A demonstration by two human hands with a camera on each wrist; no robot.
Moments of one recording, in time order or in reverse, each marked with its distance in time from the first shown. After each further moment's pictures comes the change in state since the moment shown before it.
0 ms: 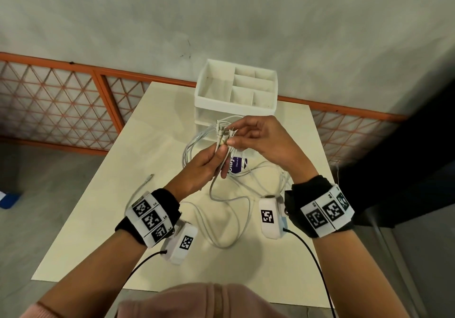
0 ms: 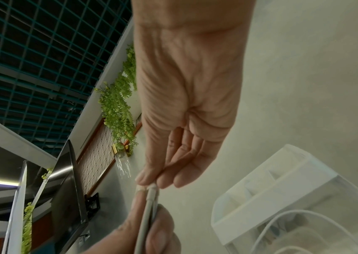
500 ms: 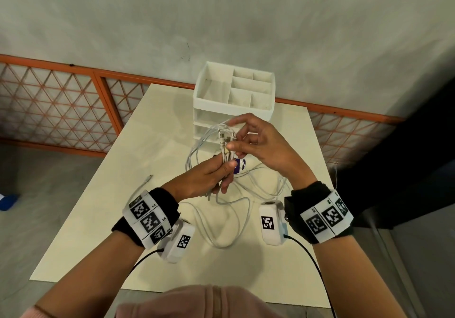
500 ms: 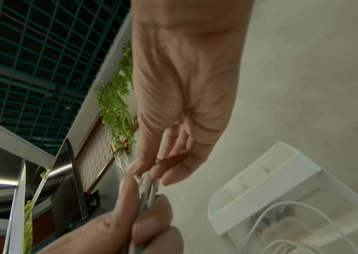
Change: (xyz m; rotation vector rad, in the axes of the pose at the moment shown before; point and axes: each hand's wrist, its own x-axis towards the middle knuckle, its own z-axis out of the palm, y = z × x) left_hand -0.007 0.007 0.003 0.093 -0.241 -0.056; right_hand -0.009 0.005 -0.001 0.032 -0.036 -0.032
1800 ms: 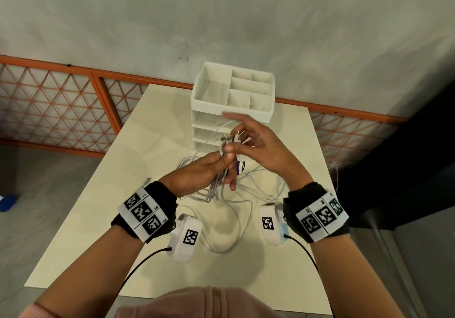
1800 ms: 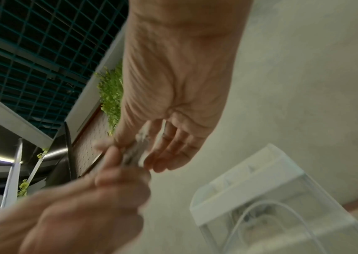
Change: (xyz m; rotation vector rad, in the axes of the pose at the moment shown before) left_hand 0.015 0.005 -0.009 -0.219 -0.081 -0.027; right_hand 0.016 0.019 -0.006 -0.071 -0.019 -0.113
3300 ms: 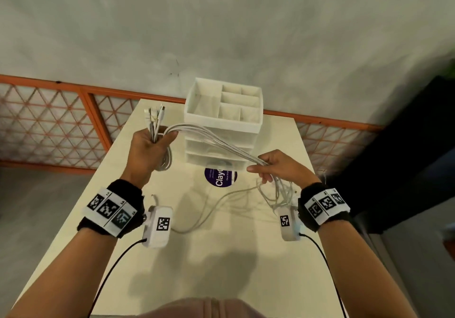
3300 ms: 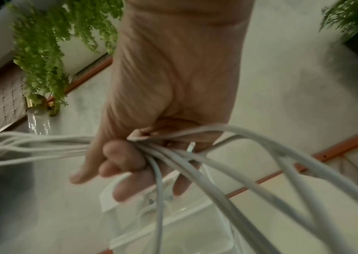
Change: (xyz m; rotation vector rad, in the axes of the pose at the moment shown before) left_hand -0.013 -0.001 -0.075 0.012 0.864 0.215; right_hand -0.025 0.039 -0.049 -0.204 -0.056 0.397
